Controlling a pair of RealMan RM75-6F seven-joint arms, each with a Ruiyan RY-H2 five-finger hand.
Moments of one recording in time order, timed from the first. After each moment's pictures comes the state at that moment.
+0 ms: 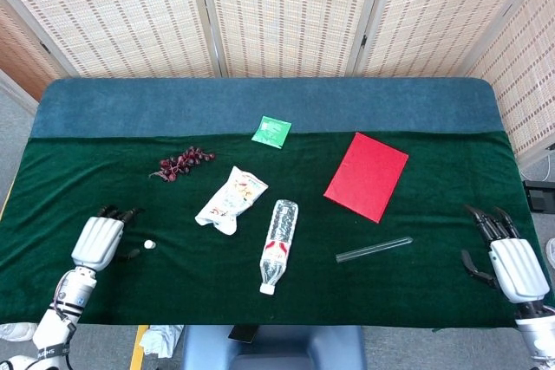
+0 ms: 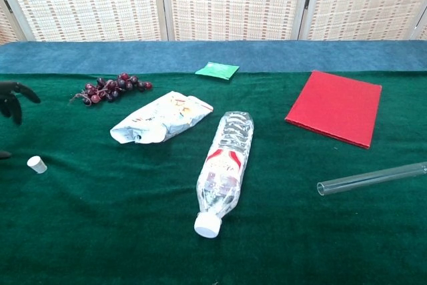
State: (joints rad) left arm -0.36 -1.36 -0.05 -1.44 1.44 1.22 0.15; right arm 0.09 -1.11 0.01 -1.53 -1.60 1.48 0.24
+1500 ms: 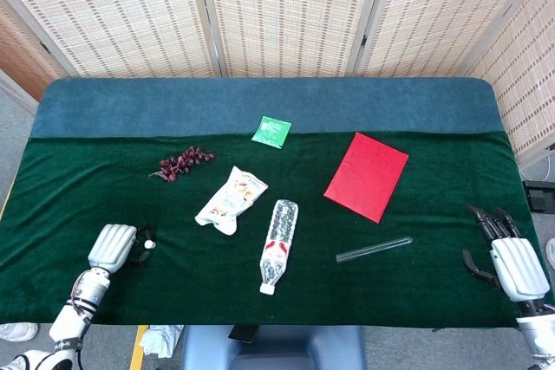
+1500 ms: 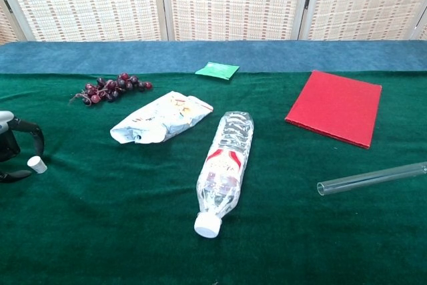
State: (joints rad) left arm -0.39 -1.46 -0.04 -1.32 1.37 1.09 0.08; right arm 0.09 -1.12 0.01 -1.51 -1.59 1.47 0.26
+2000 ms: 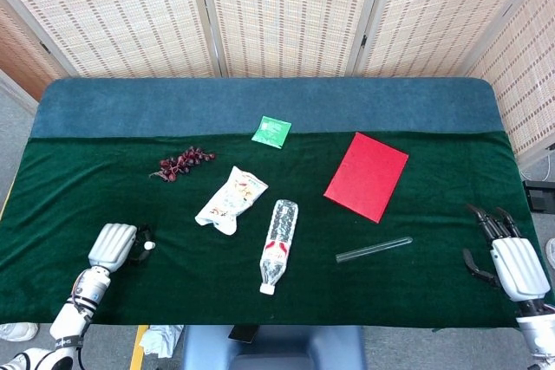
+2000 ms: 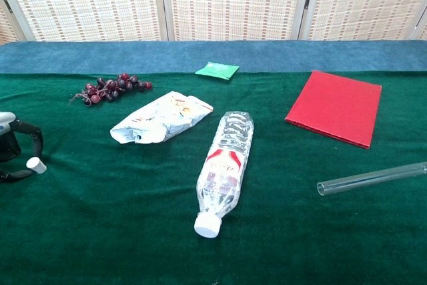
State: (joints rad) left arm -0.40 -1.47 -0.04 -1.31 1.36 1.08 0.08; right arm 0.09 -1.12 0.01 -1.51 -1.58 1.47 0.26
